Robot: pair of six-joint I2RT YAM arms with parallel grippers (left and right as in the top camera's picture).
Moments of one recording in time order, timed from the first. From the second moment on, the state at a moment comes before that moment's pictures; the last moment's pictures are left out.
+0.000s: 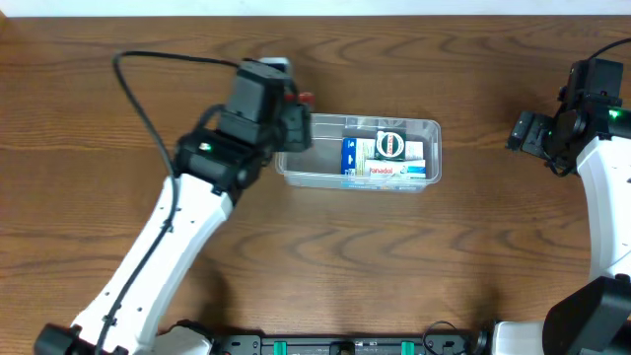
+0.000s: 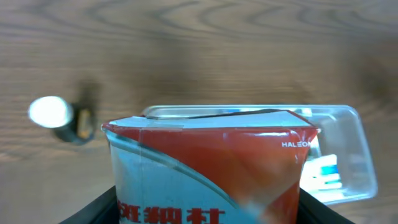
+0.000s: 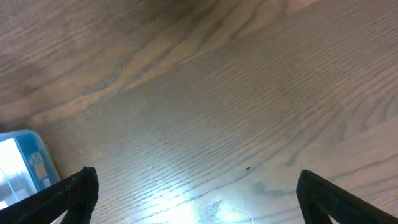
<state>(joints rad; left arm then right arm) -0.45 1.44 1.34 -0.70 -0.02 -0.38 -0.22 1.57 1.35 -0.99 0.14 0.23</state>
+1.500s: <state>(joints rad) -0.53 1.78 1.34 -0.63 -0.08 -0.39 -0.22 1.57 1.35 -0.99 0.14 0.23</state>
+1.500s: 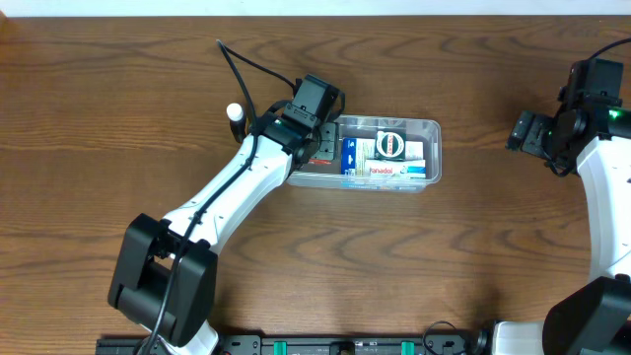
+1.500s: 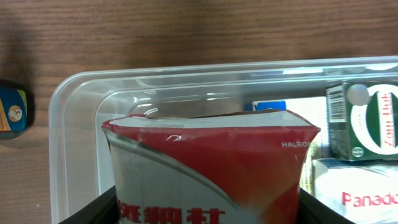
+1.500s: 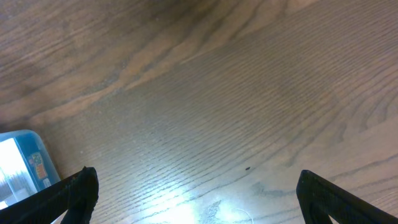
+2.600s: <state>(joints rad) -0.53 1.81 1.34 -0.68 -0.08 -0.46 -0.22 1.57 1.35 -0.99 0.14 0.23</state>
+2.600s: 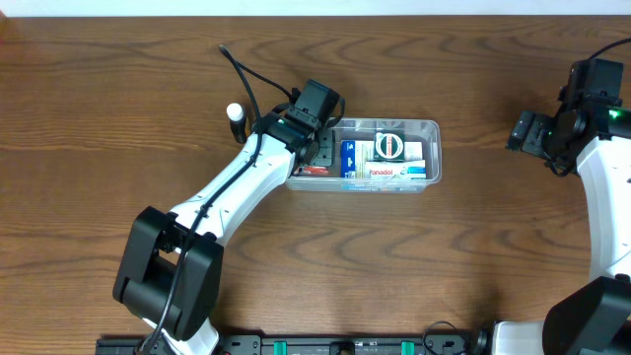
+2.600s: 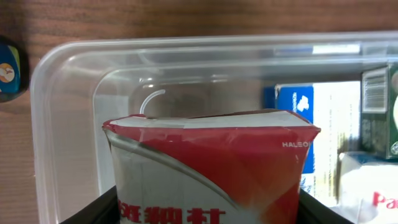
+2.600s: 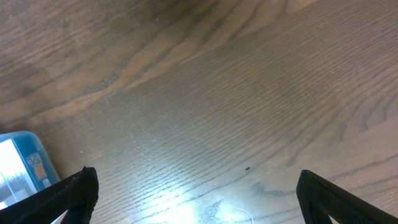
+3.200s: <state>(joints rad) -0.54 1.83 1.34 -0.63 -0.08 -0.49 -0.22 1.57 1.35 -0.99 0.14 0.23</state>
